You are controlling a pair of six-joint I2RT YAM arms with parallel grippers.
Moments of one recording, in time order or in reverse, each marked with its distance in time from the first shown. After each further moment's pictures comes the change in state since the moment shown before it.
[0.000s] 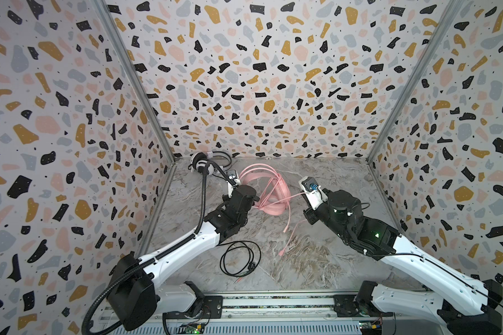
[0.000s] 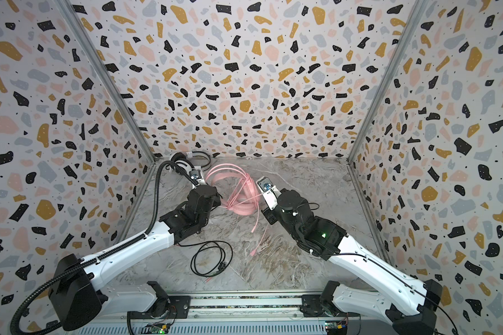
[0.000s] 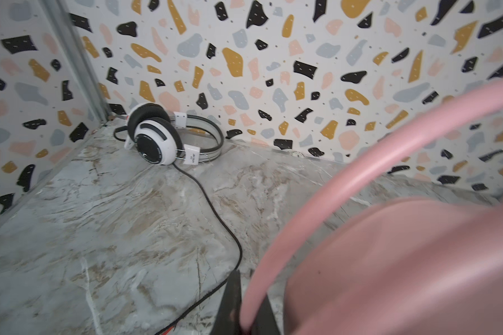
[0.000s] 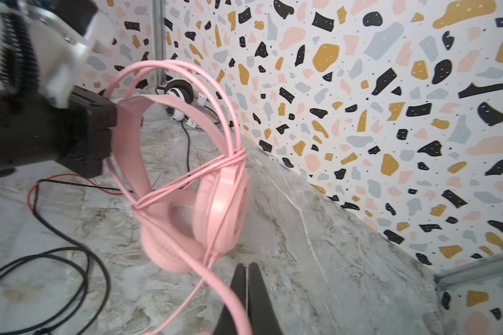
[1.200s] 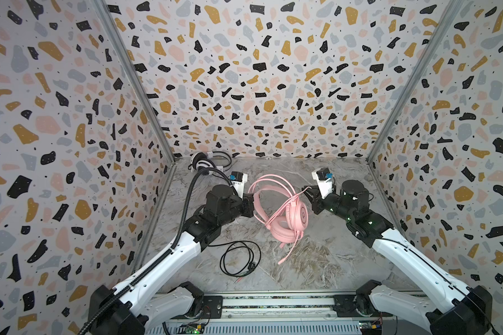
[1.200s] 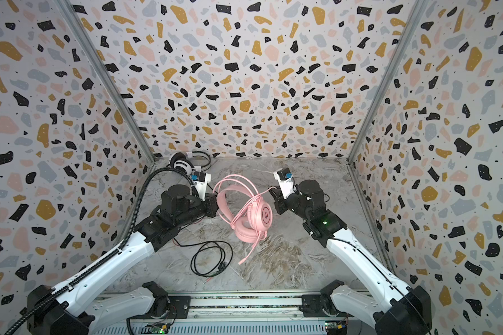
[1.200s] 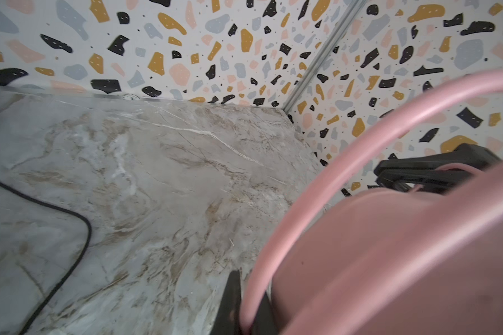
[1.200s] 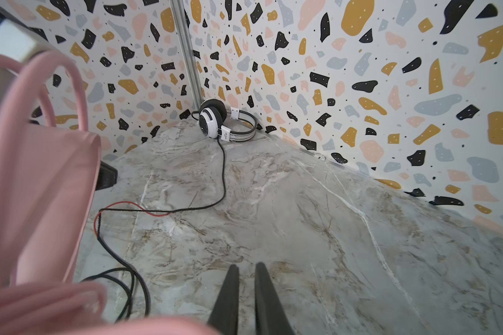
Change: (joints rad) left arm 0.134 -0.188 -0.052 -0.014 0.885 0.008; right arm -0.381 0.029 -0.227 0.330 -0.645 0.186
